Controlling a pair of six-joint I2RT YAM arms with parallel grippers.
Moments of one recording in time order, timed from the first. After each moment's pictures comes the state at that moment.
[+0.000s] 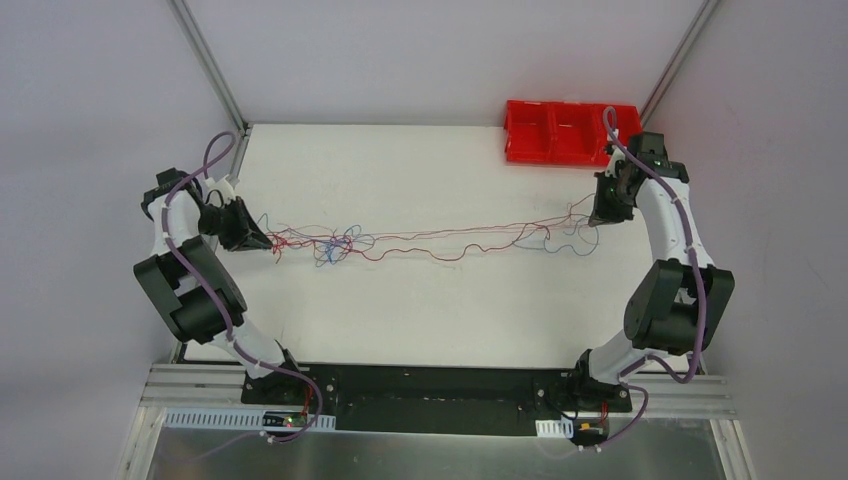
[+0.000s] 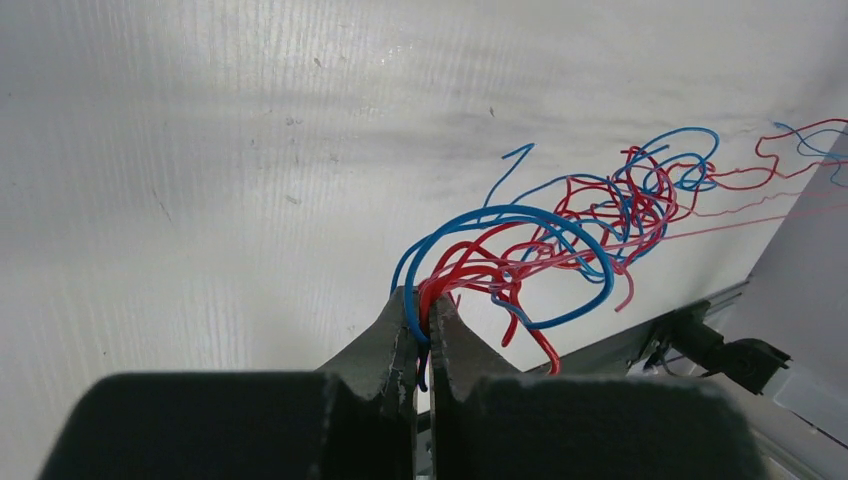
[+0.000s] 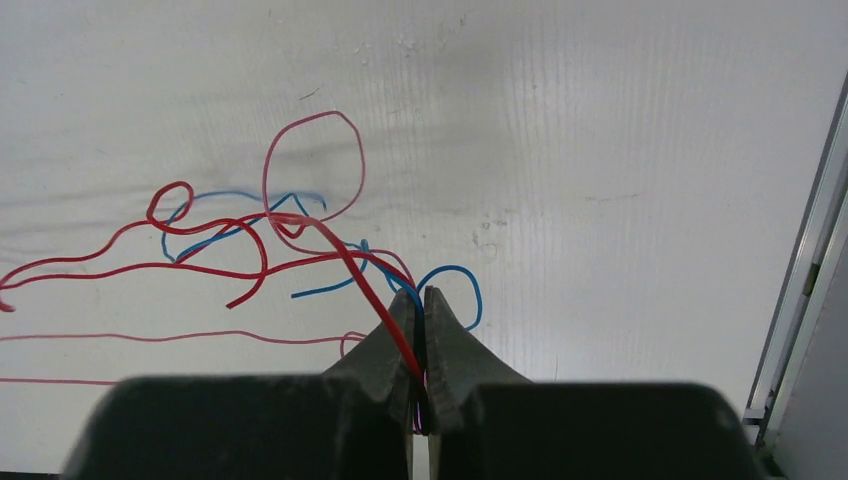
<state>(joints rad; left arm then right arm) 0.57 1.64 1.27 -1.01 0.60 0.17 -0.15 1.58 1.38 -0.94 -0.11 -0.05</state>
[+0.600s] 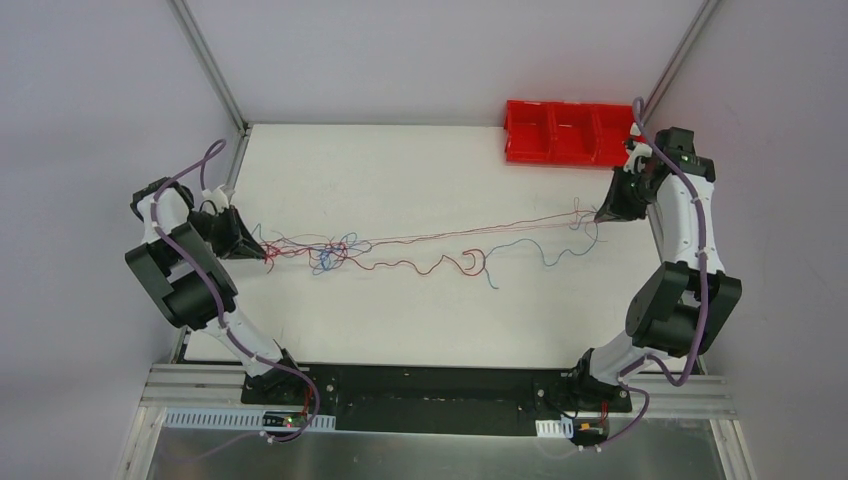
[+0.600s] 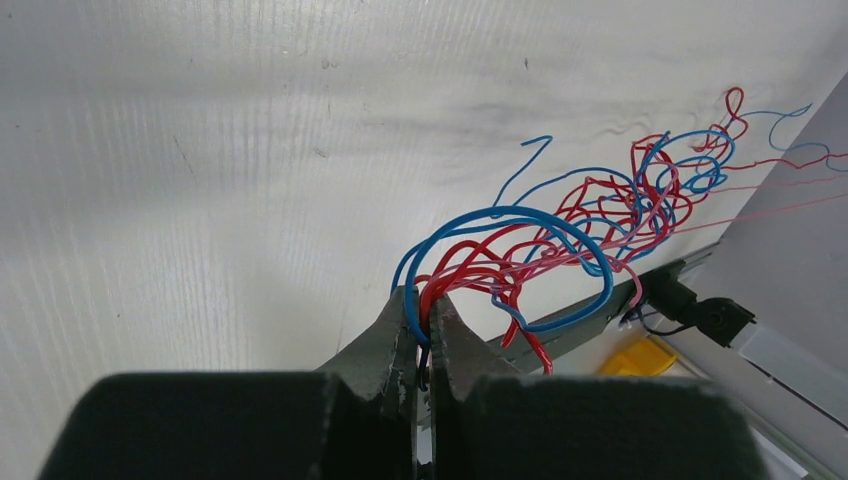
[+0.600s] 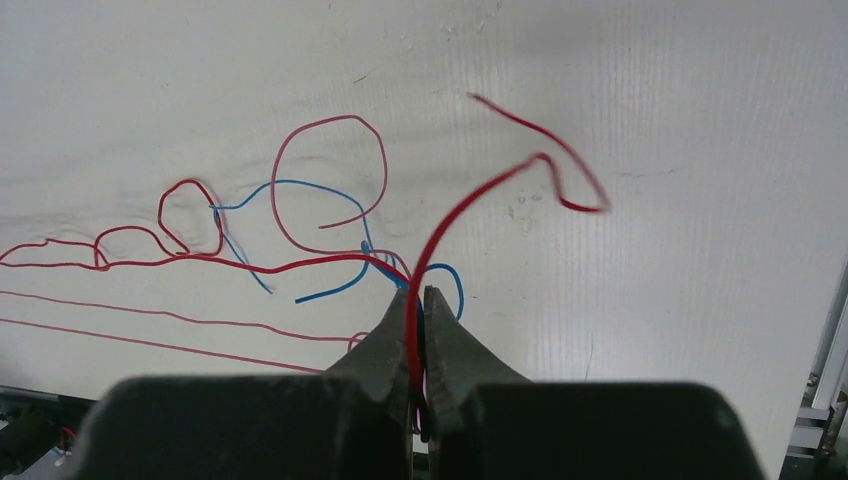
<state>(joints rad) 0.64 1.76 1.35 -1.17 0.58 0.27 -0.26 1.58 1.49 -1.06 -0.29 -0.05</state>
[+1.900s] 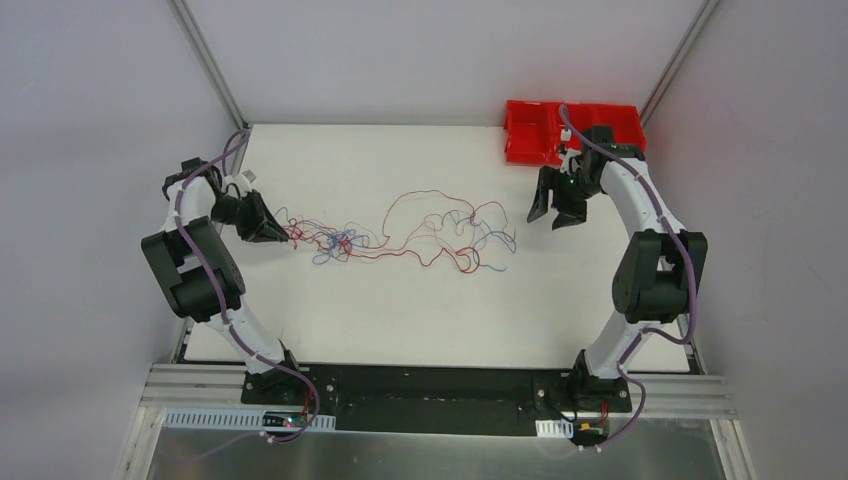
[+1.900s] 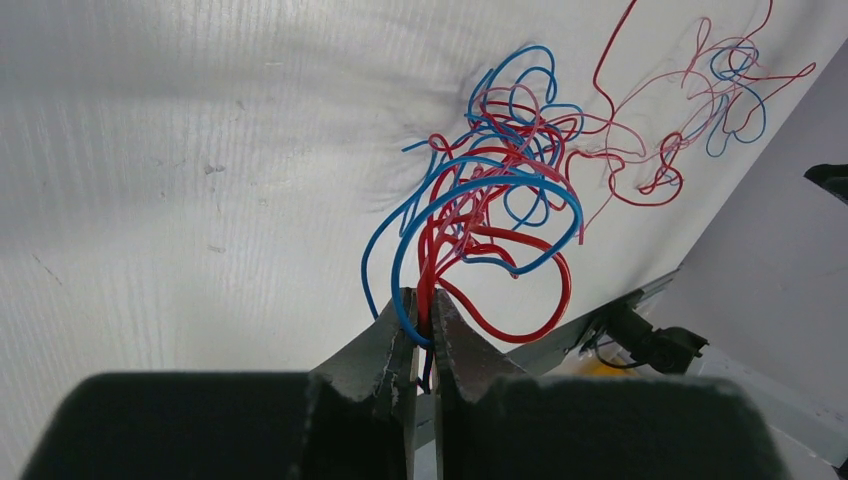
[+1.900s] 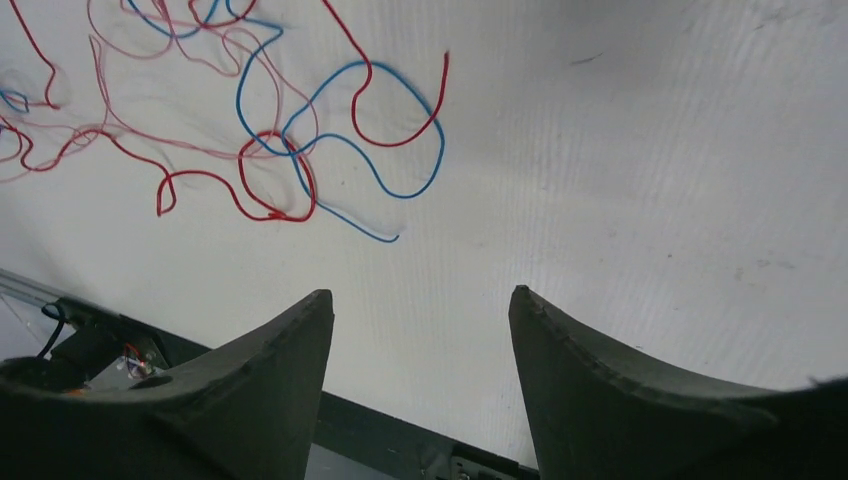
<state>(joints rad) 0.46 1.78 1.36 -1.03 0.65 0.02 0.03 1.78 1.56 -1.05 -0.34 0.12</state>
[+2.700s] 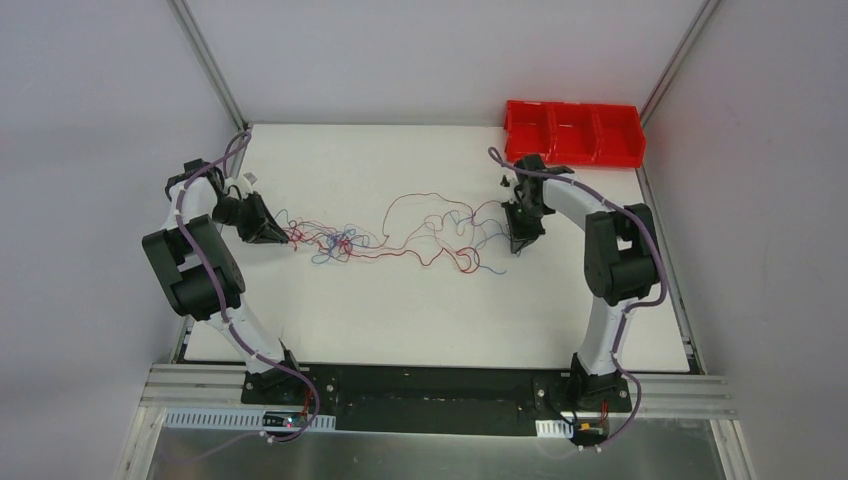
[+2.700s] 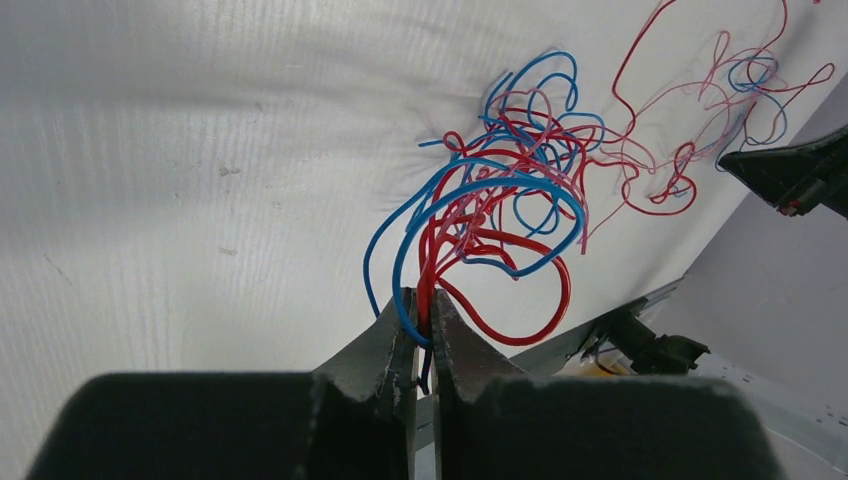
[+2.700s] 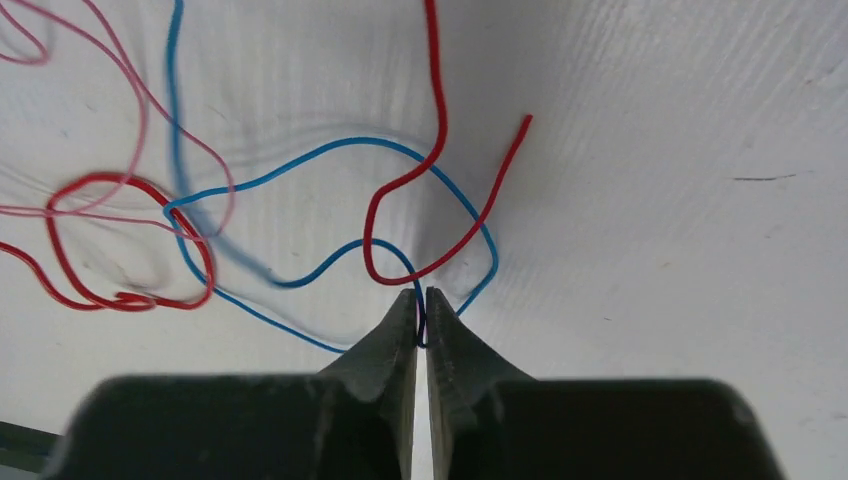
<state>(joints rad) 0.46 1.79 1.35 -1.01 0.64 0.00 0.28 1.94 1.38 -0.83 -0.14 0.07</state>
